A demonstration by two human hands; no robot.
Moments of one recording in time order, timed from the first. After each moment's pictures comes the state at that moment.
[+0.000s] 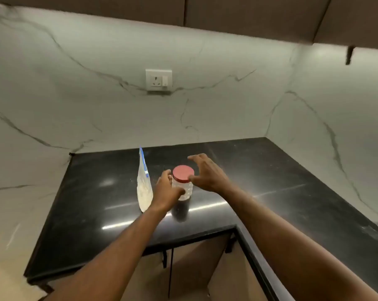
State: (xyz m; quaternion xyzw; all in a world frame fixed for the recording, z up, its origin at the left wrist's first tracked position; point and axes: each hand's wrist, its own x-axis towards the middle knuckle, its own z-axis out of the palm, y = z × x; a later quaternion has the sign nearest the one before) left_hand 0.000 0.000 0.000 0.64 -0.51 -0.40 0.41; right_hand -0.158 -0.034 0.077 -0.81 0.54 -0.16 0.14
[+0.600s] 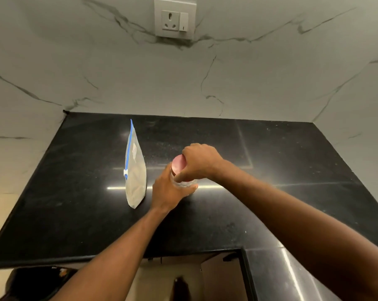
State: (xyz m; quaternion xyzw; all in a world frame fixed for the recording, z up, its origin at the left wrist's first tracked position) left_hand -0.025 -0.093 -0.103 0.75 -0.49 -0.27 0.34; right_hand -0.125 -0.170 0.028 -0.89 0.45 0.08 0.09
